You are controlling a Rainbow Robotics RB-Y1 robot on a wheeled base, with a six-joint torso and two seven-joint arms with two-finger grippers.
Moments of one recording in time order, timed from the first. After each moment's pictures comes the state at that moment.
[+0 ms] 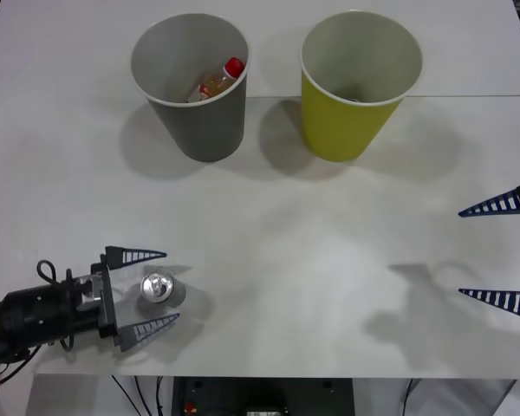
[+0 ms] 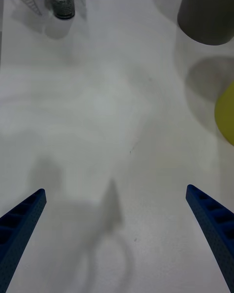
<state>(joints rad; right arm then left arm) 0.26 -1.13 -0.26 -2.01 1.31 -1.13 -0.09 -0.12 0.56 -0.08 -0.99 -1.03 -1.35 -0.74</state>
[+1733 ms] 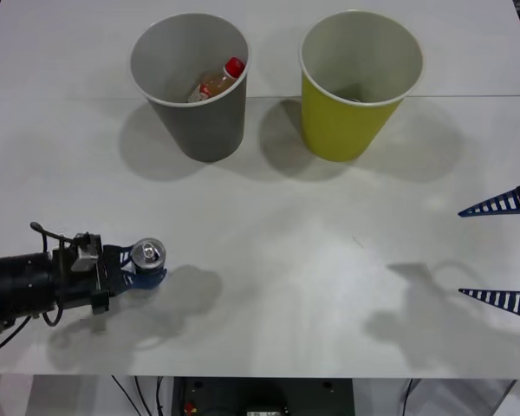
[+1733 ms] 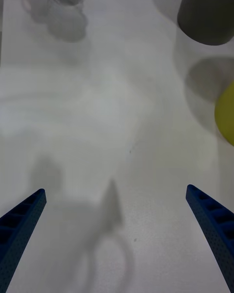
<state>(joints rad) 0.26 -1.13 -0.26 -2.01 1.31 -1.13 -0.09 -0.07 0.58 0.05 -1.34 -1.25 -1.29 -0.27</state>
